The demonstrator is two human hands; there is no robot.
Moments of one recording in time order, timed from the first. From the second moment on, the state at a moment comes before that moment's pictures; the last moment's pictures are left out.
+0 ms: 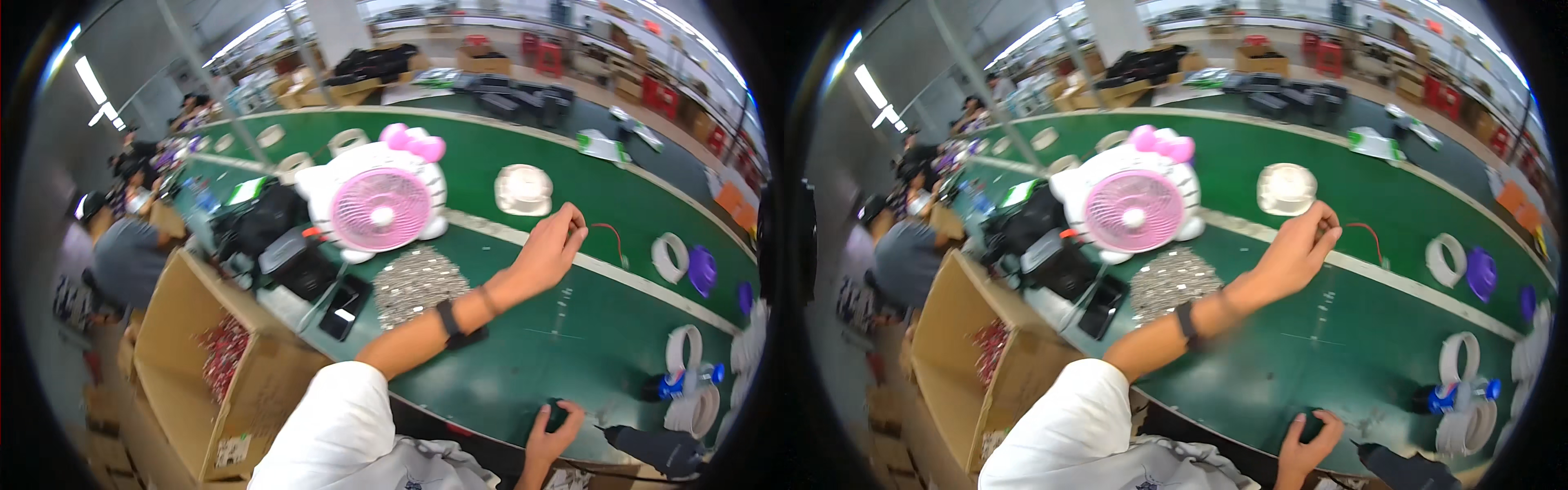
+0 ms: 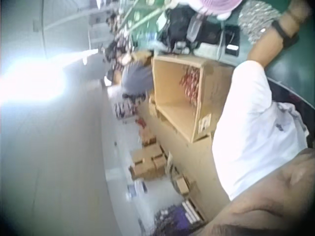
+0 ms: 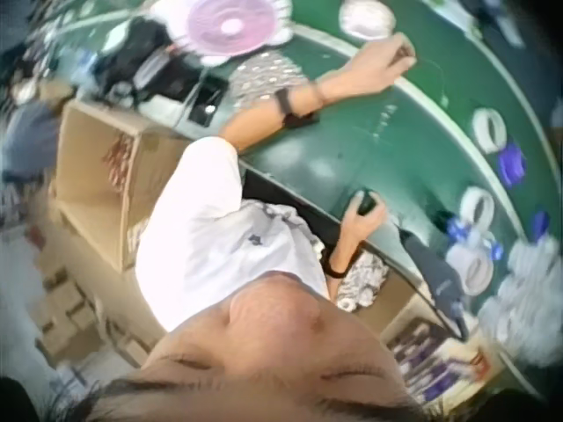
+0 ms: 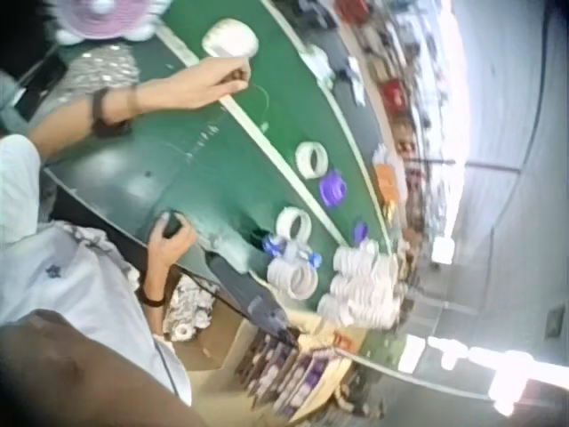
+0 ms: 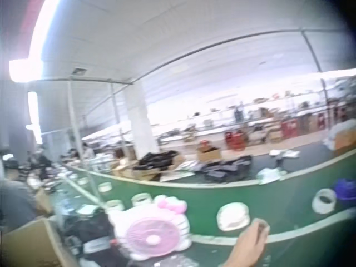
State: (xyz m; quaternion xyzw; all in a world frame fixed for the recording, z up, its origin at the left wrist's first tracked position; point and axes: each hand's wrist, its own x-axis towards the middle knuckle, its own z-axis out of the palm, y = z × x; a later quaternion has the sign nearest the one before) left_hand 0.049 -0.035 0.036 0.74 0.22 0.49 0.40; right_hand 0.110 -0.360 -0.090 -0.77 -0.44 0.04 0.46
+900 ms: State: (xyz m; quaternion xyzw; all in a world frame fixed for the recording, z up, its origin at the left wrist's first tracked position) left_hand -0.026 -0.006 -0.026 0.75 0.37 0.29 0.46; right_hand 0.110 -0.359 -0.083 -0.78 -0.44 0.05 0.45
